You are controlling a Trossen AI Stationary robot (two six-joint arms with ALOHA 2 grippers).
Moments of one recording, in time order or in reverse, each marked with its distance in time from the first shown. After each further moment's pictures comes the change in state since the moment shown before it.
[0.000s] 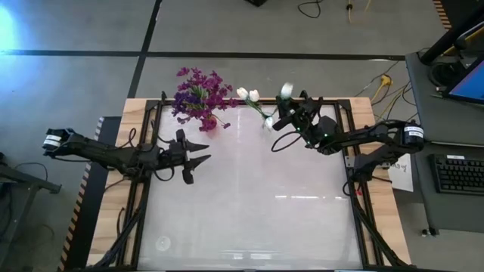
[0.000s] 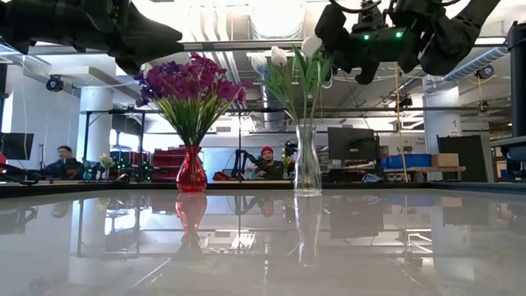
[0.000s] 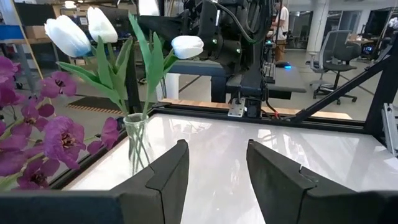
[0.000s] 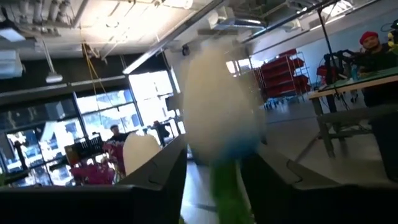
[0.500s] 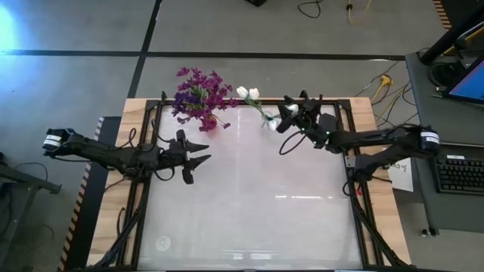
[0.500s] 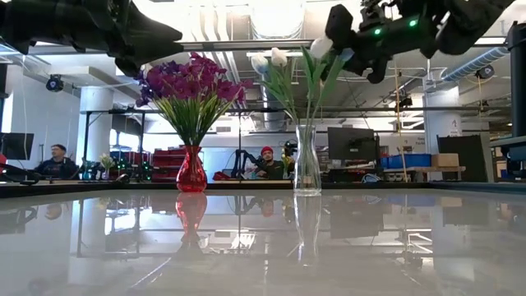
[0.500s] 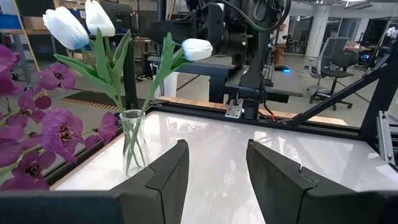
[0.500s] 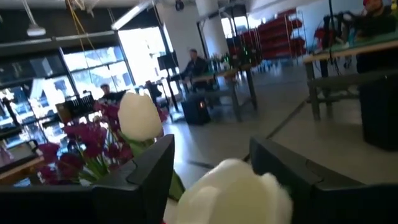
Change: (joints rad) left arm 0.000 0.001 0.000 -0.002 0.000 -0.053; right arm 0.005 -0.194 0.000 -0.426 0.004 0.093
